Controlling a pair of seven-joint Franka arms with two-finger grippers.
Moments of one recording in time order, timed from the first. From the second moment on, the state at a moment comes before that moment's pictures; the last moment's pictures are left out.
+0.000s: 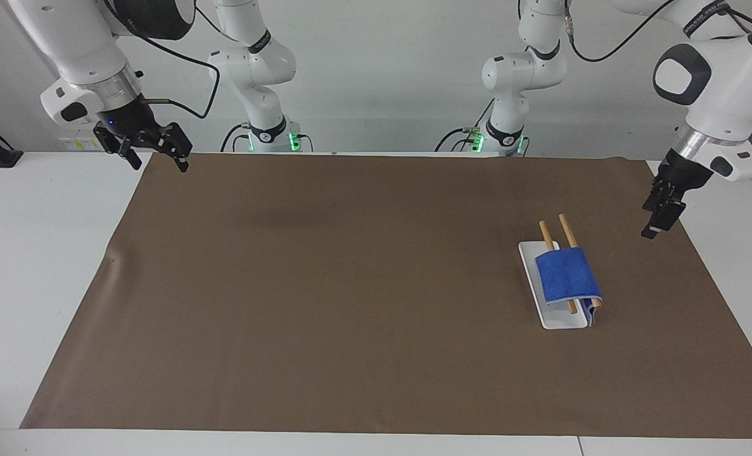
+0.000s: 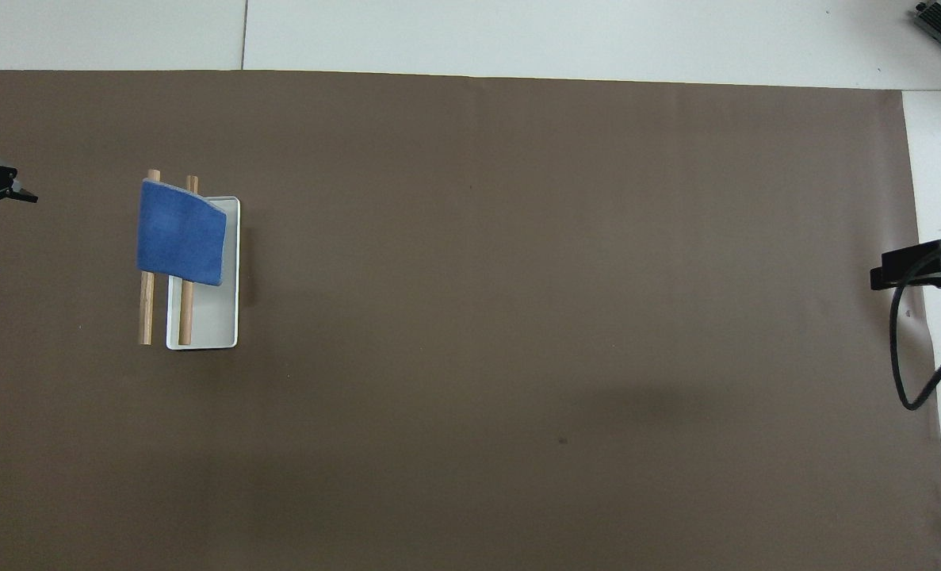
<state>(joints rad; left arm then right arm) 0.09 -0.01 0.00 -1.78 -0.05 1.91 -0.86 0.11 -0.05 -0.22 -1.64 0.01 1.57 -0.01</state>
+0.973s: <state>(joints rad) 0.02 -0.02 0.00 -1.68 0.07 1.61 -0.13 0.08 -0.05 -0.18 -1.64 0.01 1.57 -0.01</state>
